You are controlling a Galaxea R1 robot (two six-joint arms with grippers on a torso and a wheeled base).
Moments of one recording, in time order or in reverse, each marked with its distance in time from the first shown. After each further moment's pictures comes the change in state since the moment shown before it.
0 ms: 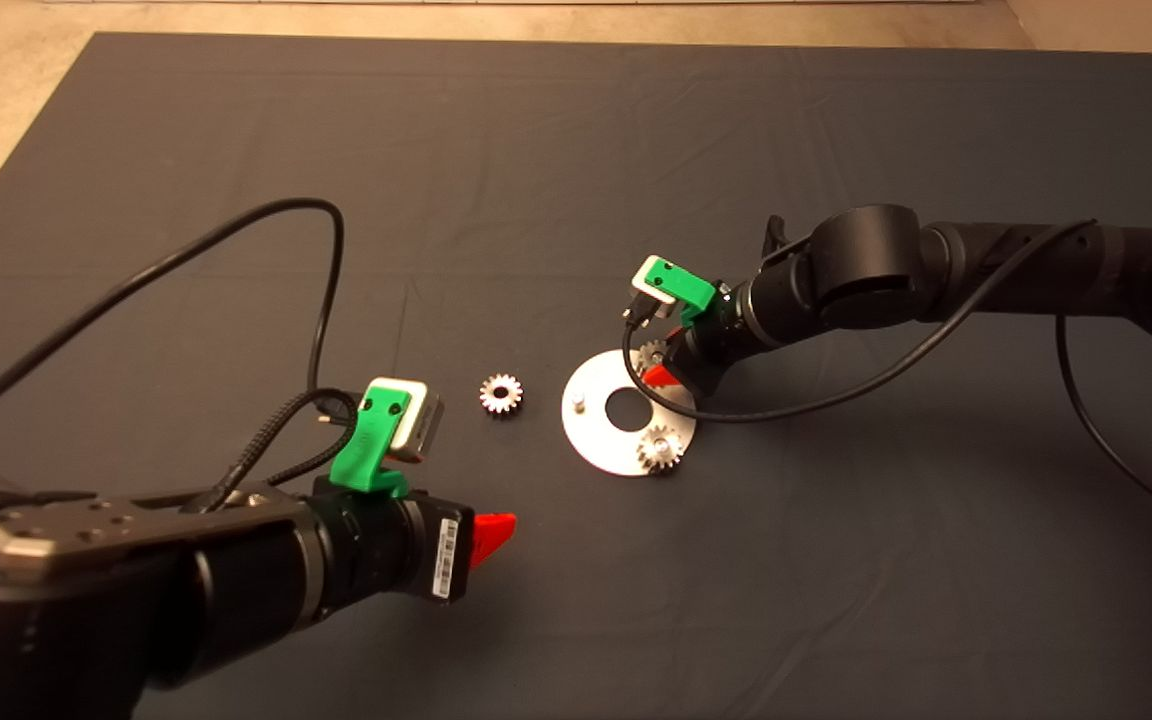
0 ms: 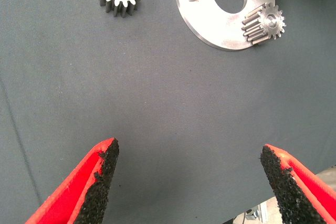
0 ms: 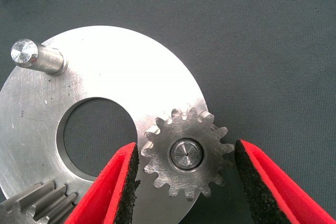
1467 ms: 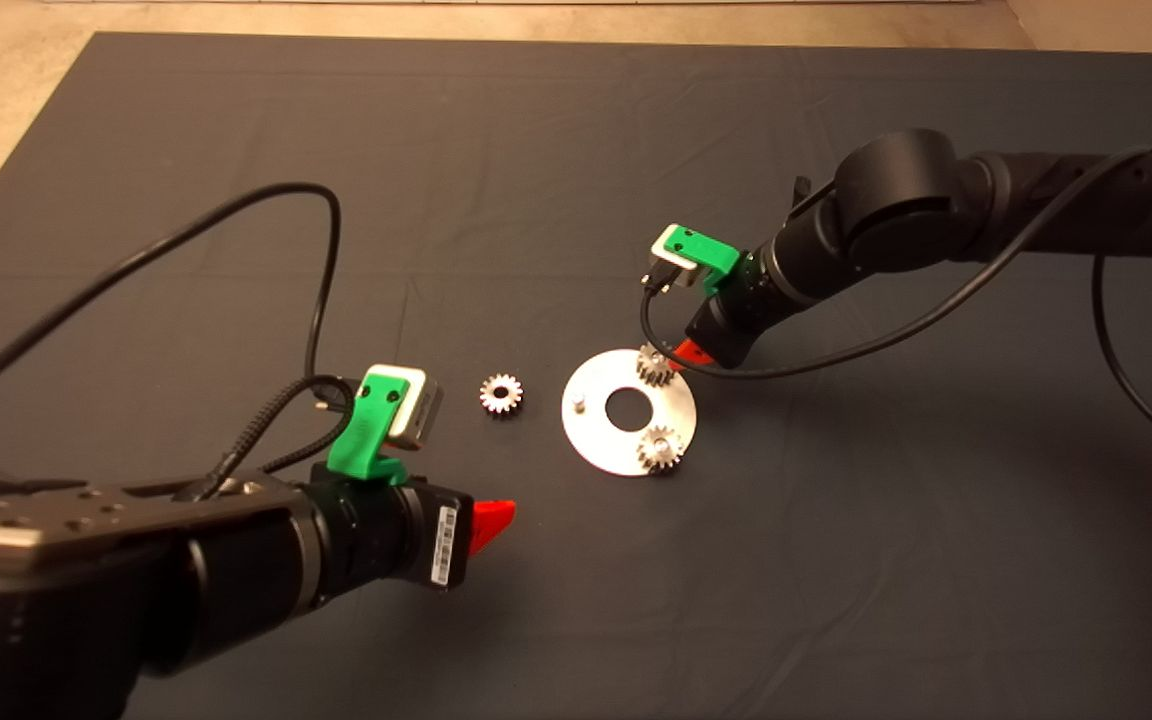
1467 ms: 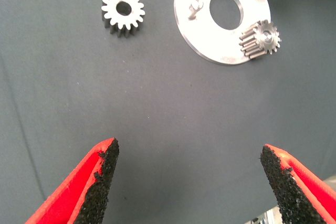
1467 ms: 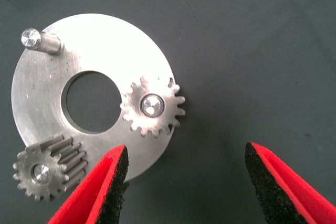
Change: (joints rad) left arm -0.039 -0.001 0.000 0.001 0.000 0.010; right arm 0.130 -0.026 0.011 0.207 -0.102 0.000
